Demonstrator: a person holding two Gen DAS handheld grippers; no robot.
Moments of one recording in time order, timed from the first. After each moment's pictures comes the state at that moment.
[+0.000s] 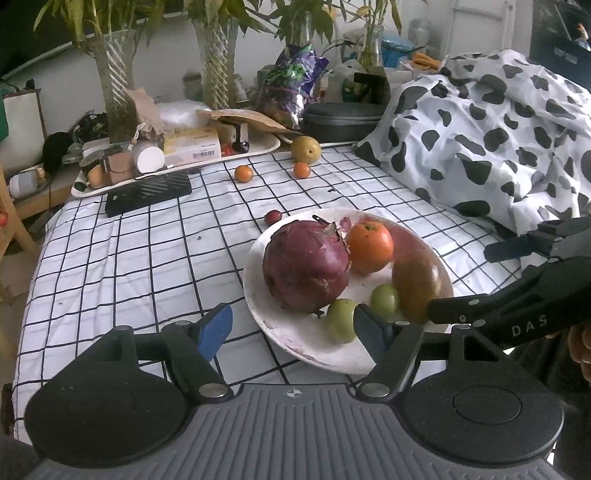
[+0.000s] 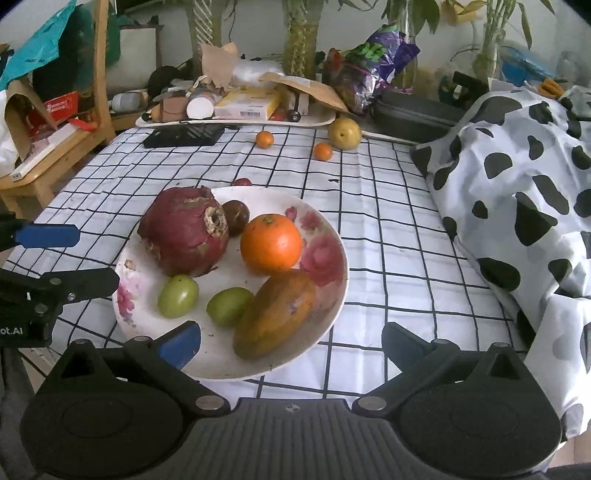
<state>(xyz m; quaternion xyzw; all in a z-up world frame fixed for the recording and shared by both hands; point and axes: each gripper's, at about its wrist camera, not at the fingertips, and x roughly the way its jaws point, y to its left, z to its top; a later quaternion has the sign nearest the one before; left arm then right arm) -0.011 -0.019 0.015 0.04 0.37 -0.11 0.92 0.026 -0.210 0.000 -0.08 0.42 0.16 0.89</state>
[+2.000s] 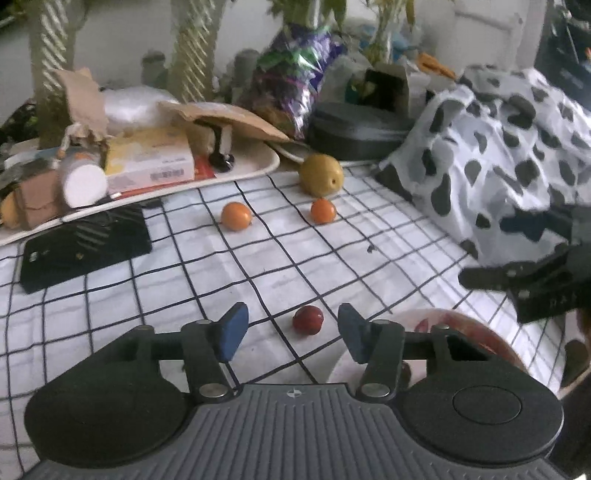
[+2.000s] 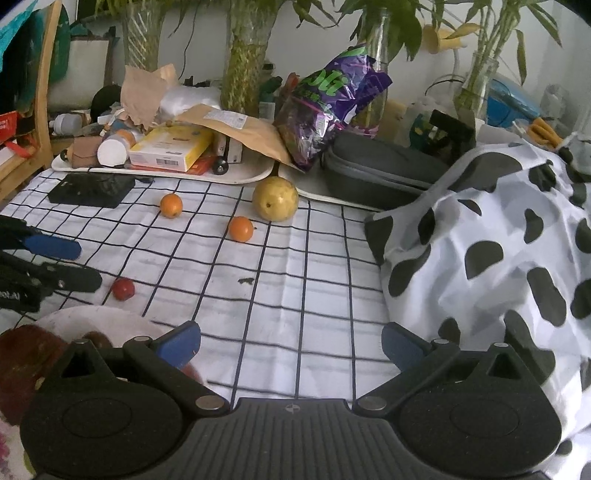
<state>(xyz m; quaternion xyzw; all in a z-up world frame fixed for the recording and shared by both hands) 0.168 0.007 -0.021 0.01 0.39 -0.20 0.90 0.177 -0.216 -0.002 -0.12 0.37 0.11 0.91</state>
